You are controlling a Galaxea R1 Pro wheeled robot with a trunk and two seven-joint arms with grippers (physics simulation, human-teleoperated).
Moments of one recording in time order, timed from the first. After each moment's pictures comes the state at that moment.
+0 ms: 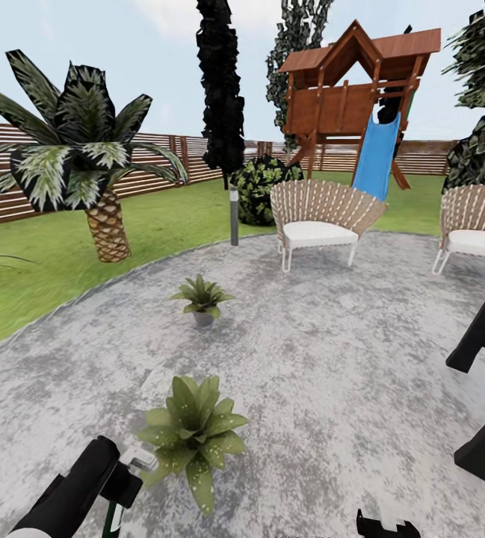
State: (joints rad) left arm -0.43 0.13 -0.08 -0.85 -0.47 0.91 -0.56; right arm -0.42 -0.07 -0.14 -0.08 0.11 -0.38 -0.25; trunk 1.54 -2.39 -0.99
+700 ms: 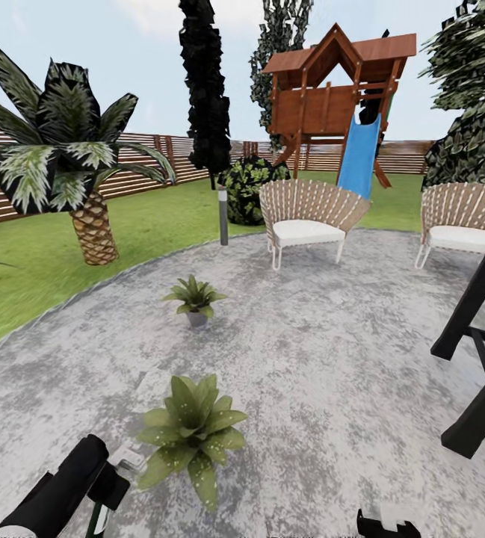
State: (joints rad) left arm -0.44 0.20 -0.12 -0.84 -0.47 0.92 -0.59; right arm -0.42 -0.07 -0.14 -0.08 0.11 -0.38 -0.25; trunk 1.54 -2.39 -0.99
